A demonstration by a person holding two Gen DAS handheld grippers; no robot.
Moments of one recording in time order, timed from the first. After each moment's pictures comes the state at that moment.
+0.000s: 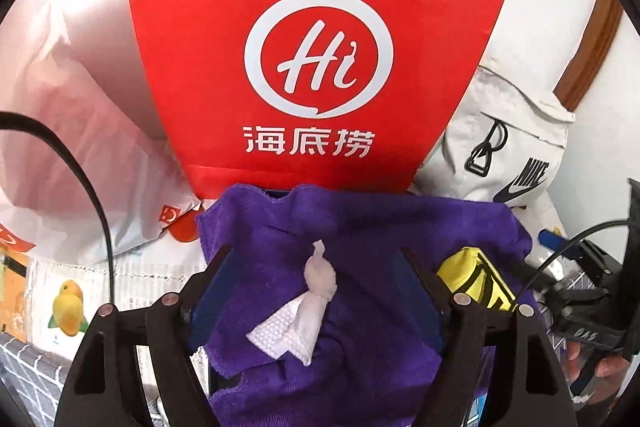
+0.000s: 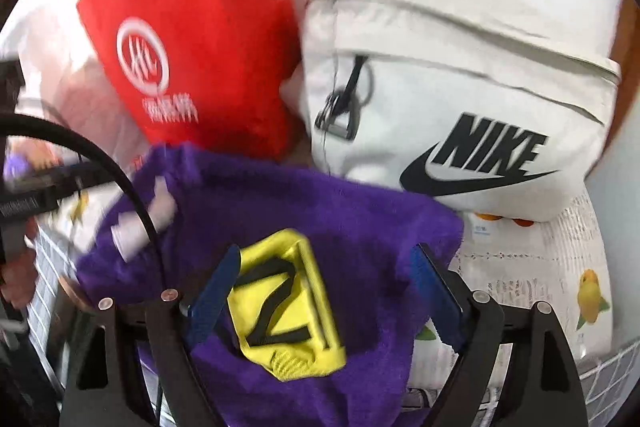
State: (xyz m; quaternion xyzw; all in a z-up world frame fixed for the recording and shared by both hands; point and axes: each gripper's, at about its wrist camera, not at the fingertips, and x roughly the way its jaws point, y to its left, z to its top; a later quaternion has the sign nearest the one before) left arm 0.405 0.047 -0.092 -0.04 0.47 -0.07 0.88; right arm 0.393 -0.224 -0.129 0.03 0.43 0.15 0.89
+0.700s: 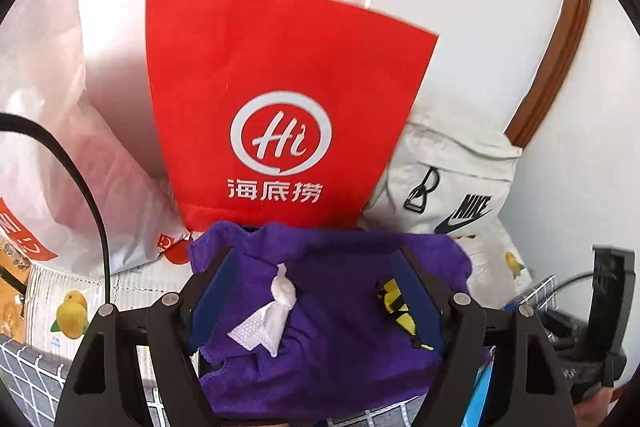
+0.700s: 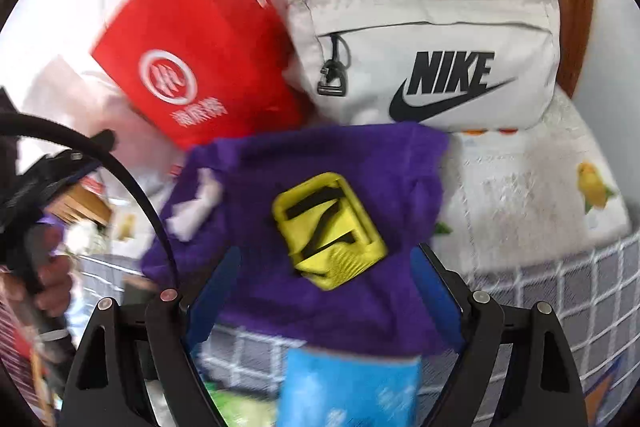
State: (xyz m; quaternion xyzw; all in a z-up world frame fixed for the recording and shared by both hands) left arm 0.363 0.049 -0.036 -0.07 0.39 -0.11 0.91; right arm 0.324 -0.250 -0.112 0.15 0.48 0.15 0.85
